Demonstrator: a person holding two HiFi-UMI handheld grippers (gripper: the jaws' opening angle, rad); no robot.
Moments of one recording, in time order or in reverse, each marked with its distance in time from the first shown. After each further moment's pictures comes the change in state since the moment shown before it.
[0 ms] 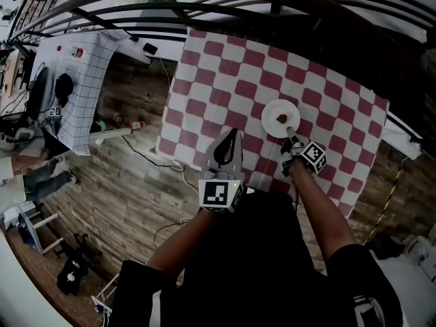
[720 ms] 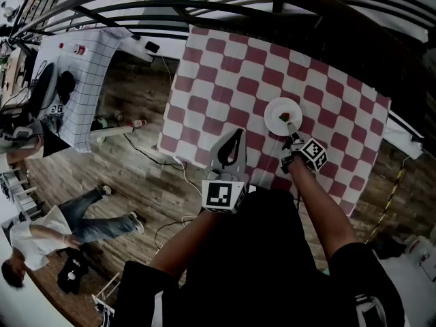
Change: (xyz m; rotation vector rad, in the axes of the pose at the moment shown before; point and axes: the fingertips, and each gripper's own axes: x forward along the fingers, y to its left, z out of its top) left arm -0.011 -0.010 -0.002 0.005 0.012 -0.010; right arm -0.001 -0.003 -0.001 -0.018 -0.030 -0.064
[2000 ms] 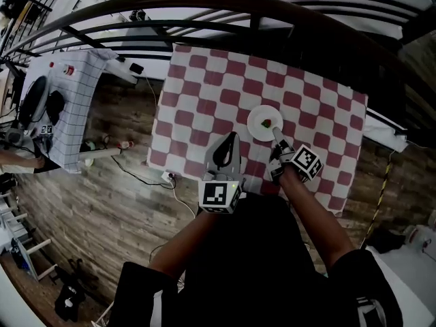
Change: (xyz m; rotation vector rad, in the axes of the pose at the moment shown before) left arm 0.000 -0.022 0.011 -0.032 -0.069 -0.086; right arm -0.065 0.110 -0.002 -0.092 -0.016 0.118
